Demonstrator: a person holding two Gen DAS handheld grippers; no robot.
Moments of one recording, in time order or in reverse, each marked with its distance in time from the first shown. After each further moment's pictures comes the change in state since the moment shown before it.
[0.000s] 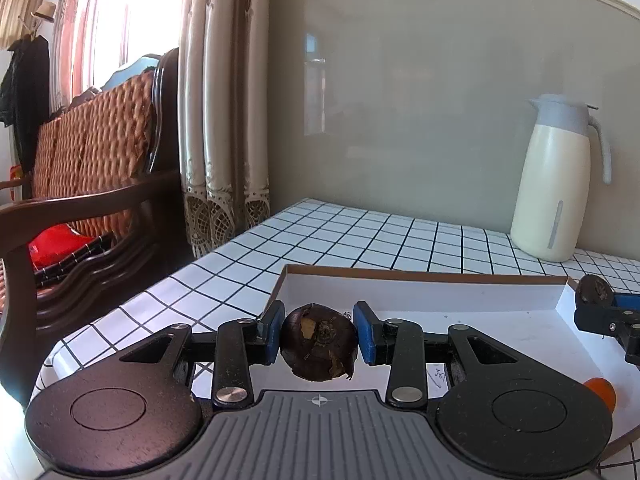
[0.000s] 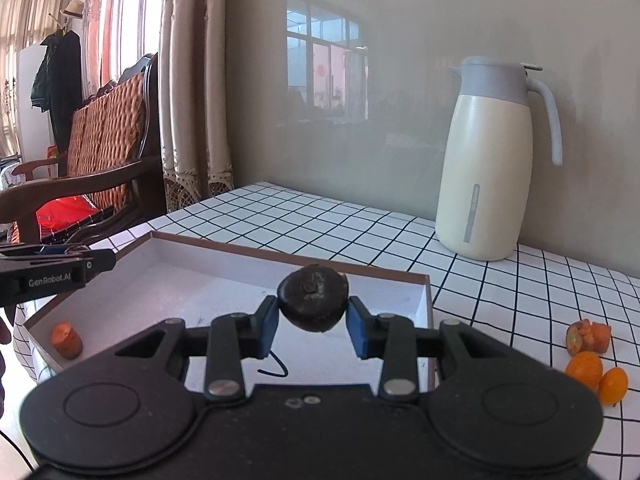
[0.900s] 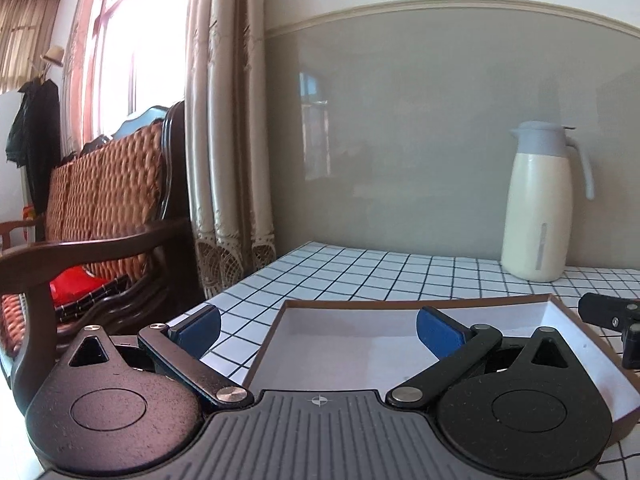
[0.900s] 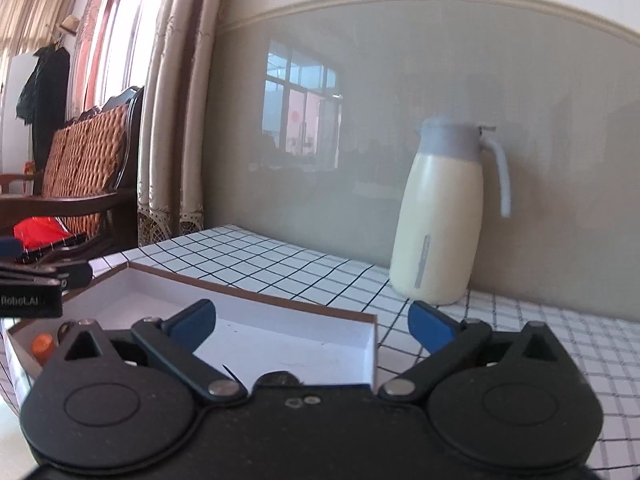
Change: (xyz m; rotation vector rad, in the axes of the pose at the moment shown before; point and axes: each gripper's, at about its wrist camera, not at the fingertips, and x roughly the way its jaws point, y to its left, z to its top) left arm -0.050 -0.019 -0.004 0.041 -0.147 0.034; right arm -0.044 -0.001 -0.010 -0.067 -0.157 -0.133
